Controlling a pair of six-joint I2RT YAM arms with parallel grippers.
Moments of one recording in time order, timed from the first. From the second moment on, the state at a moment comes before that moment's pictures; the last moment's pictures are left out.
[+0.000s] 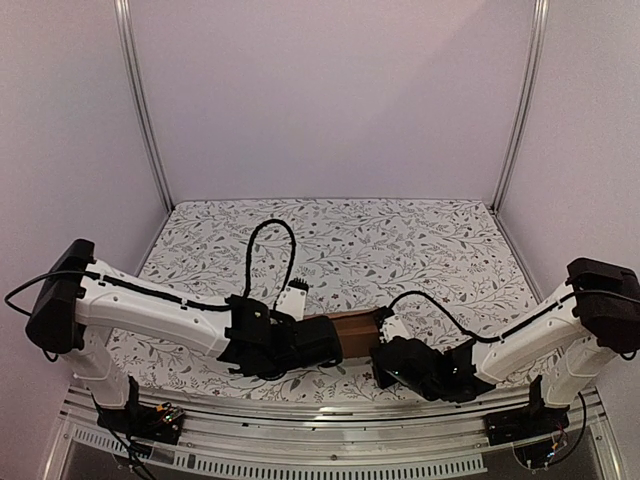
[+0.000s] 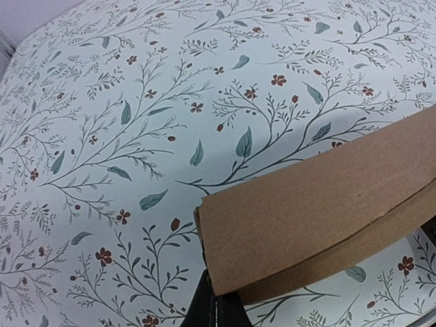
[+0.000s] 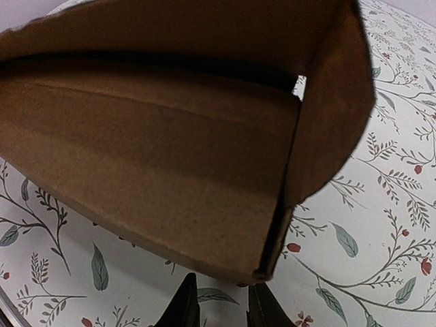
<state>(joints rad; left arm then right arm) -1.36 1.73 1.13 -0.70 -0.77 -1.00 1.32 1.63 0.55 0.29 0.65 0.63</state>
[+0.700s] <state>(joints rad) -1.35 1.73 1.13 -0.67 -0.78 -0.99 1.25 1.16 0.77 -0.17 0.46 0.48</state>
